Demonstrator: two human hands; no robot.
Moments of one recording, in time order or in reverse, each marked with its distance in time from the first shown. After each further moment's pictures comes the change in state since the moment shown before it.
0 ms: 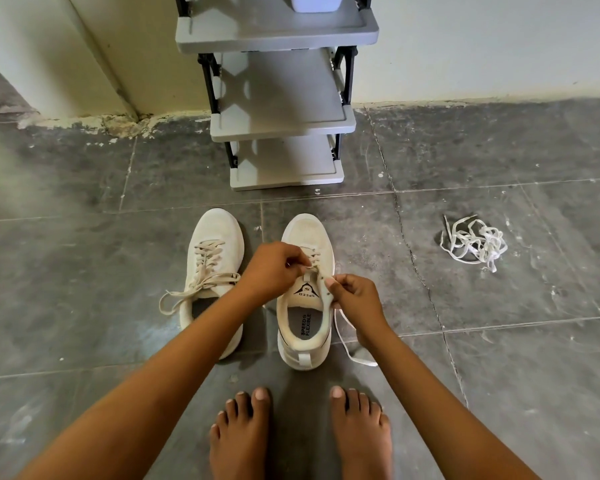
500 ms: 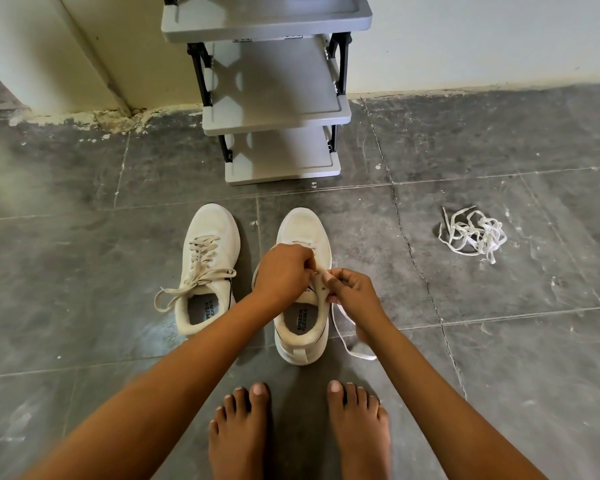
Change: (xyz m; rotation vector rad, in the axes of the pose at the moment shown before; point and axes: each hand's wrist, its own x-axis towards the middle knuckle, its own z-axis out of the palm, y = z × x) left_hand 0.006 0.009 0.032 0.225 0.089 -0.003; right_hand -0.001 0.000 -0.004 0.148 -0.126 0.014
